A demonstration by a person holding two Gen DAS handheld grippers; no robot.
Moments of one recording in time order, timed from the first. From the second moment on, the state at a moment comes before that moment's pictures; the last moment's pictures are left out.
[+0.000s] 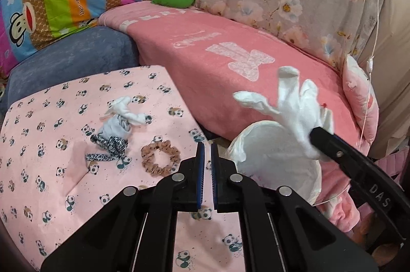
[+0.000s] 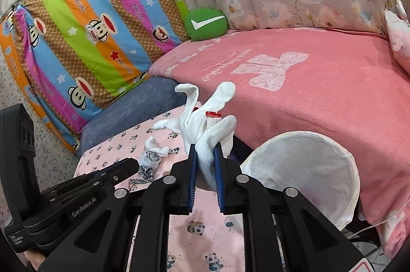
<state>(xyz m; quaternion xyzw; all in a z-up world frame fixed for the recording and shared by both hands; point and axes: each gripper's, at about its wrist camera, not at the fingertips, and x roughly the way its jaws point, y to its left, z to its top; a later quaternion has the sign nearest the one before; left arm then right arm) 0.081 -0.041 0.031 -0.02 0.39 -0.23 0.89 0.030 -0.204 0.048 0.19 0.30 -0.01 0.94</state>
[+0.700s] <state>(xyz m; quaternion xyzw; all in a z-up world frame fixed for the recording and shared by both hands) 0.167 0.110 -0.093 -0.04 0.50 -0.06 0.87 0.091 -0.128 -0.003 0.18 0.36 0.05 0.92</state>
